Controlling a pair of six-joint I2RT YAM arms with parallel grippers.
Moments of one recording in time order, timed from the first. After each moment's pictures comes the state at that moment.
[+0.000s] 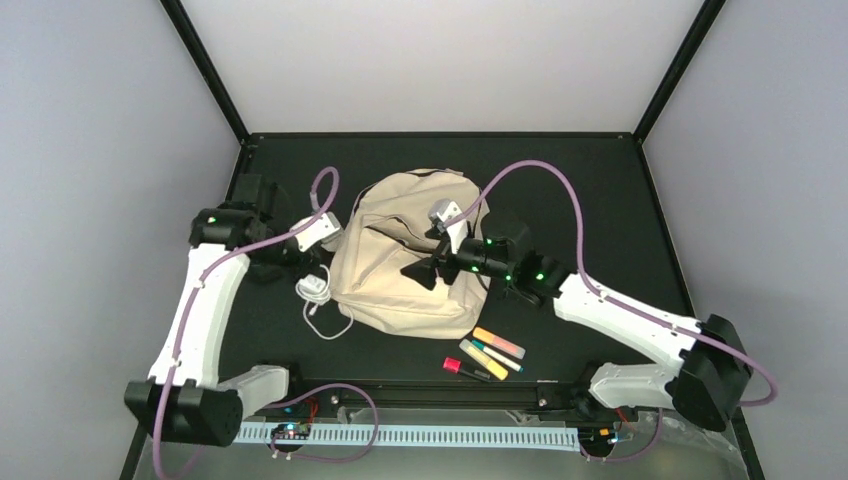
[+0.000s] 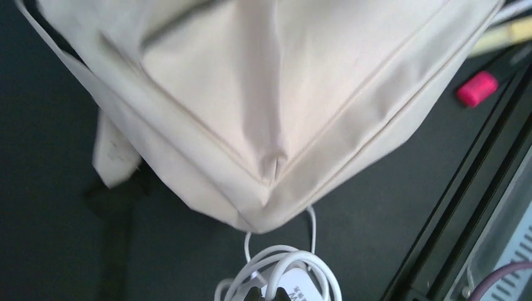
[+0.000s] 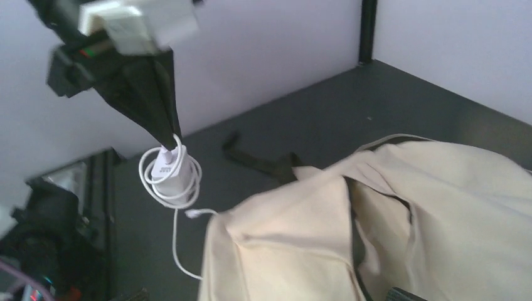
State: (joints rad) left arm -0.04 1.18 1.17 -1.30 0.42 0.83; right arm 0.88 1.20 0.88 0.03 -0.27 0.08
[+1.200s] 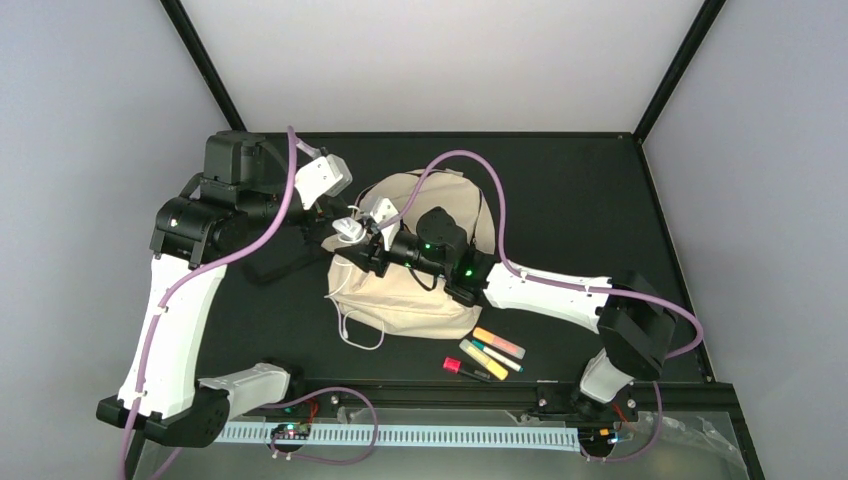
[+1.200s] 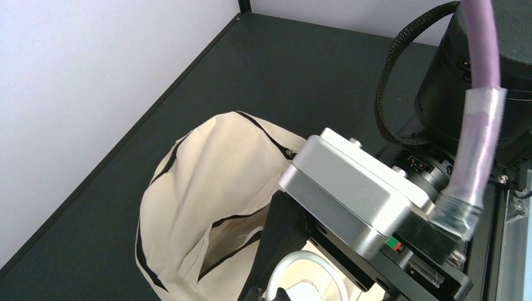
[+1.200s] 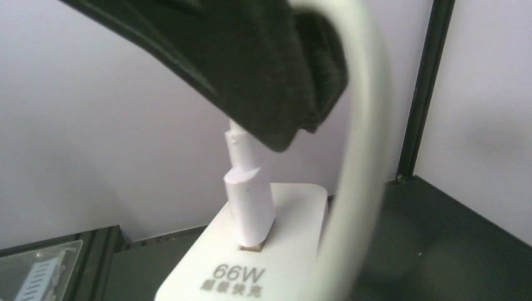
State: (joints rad) left arm -0.29 1.15 1.68 -1.17 0.61 0.54; right arm 1.06 1.61 1.12 0.50 -0.18 0.05
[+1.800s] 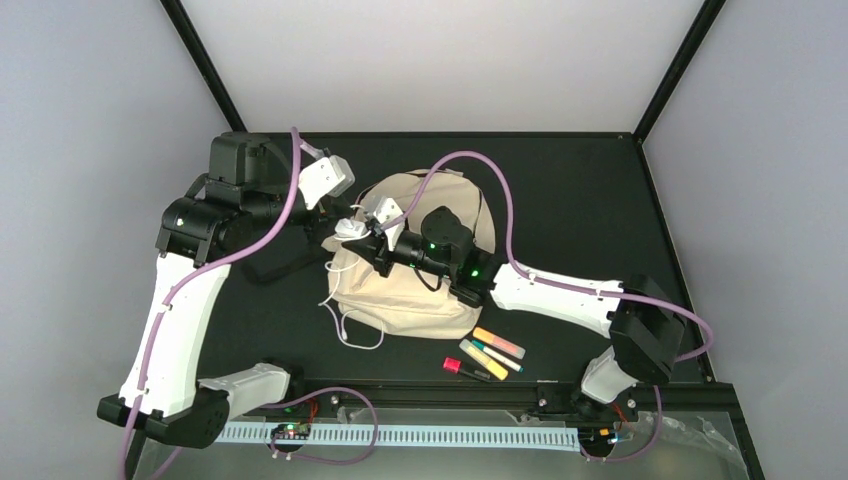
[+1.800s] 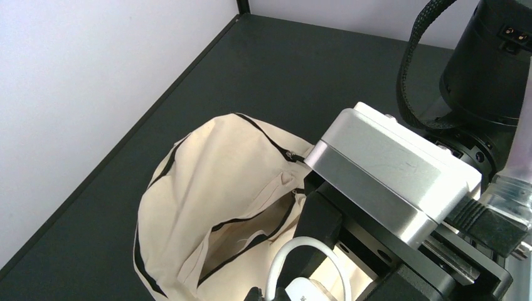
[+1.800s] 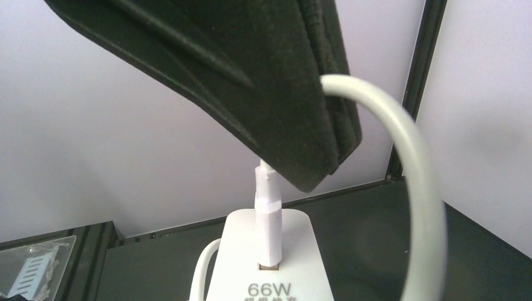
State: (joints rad) left arm -0.29 1.15 1.64 -1.13 0.61 0.54; right arm 1.06 1.57 1.12 0.46 -0.16 0.02
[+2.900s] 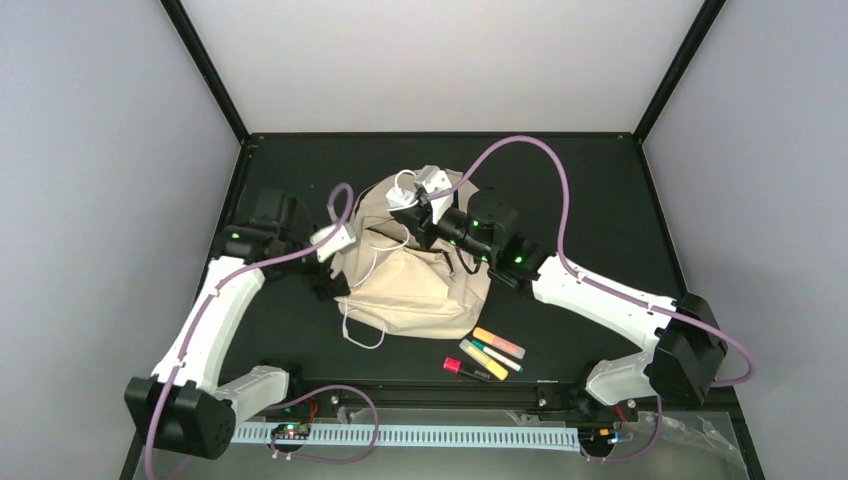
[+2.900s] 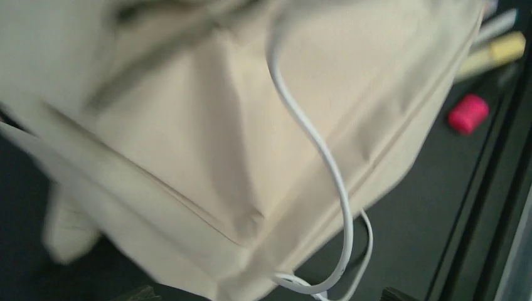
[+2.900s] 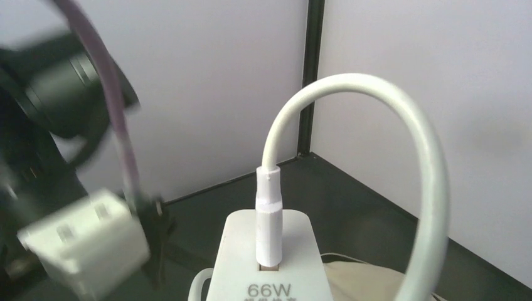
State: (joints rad) left arm -0.15 1.08 1.12 -1.09 0.55 0.75; right arm 0.90 1.38 1.06 0.29 -0.09 0.01
